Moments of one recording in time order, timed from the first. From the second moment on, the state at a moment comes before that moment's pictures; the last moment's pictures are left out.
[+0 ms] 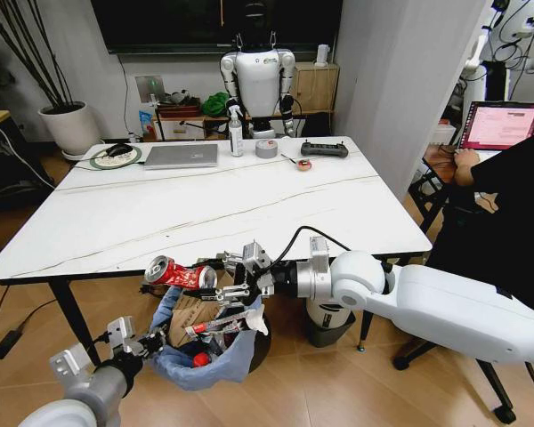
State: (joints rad) left arm 1.80 -0.96 -0.66 -2.32 -1.28 0.33 -0.43; right arm -0.11 0.80 -0.84 1.88 1.04 0.00 -0.46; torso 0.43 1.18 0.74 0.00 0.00
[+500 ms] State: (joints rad) left arm 1.80 -0.96 -0.65 -2.31 -1.28 0.33 -0.43; right arm -0.08 0.79 -0.83 1.88 0.92 -0.08 -0.54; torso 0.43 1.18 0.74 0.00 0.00
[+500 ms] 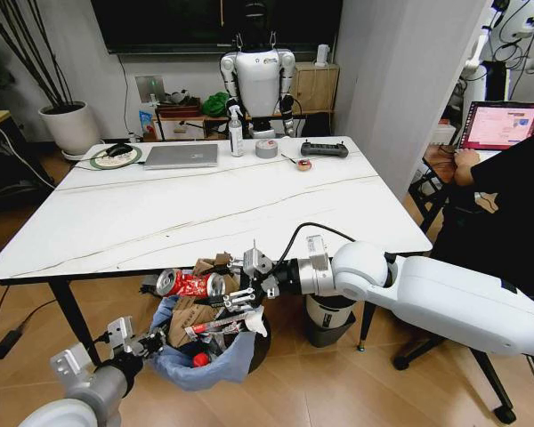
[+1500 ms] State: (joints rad) left arm 1.79 -0.96 -0.65 -2.31 -1.28 0.33 -0.43; right arm -0.07 0.81 -0.83 1.87 0.91 -0.08 -0.57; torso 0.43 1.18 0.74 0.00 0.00
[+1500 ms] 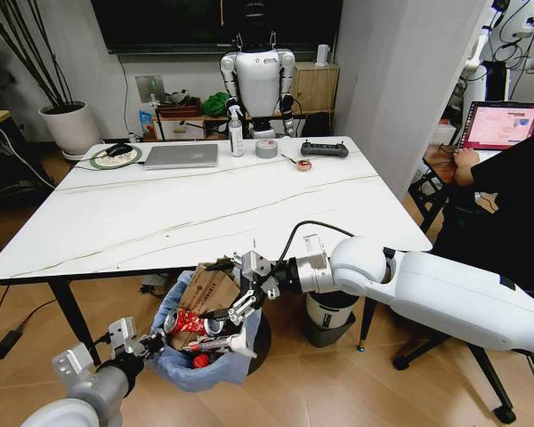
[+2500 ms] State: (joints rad) left arm 1.85 -0.99 -0.67 -2.33 -1.23 0.33 -0.42; right arm -0.35 0.61 -0.32 1.82 1.16 0.00 -0.19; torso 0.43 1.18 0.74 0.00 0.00
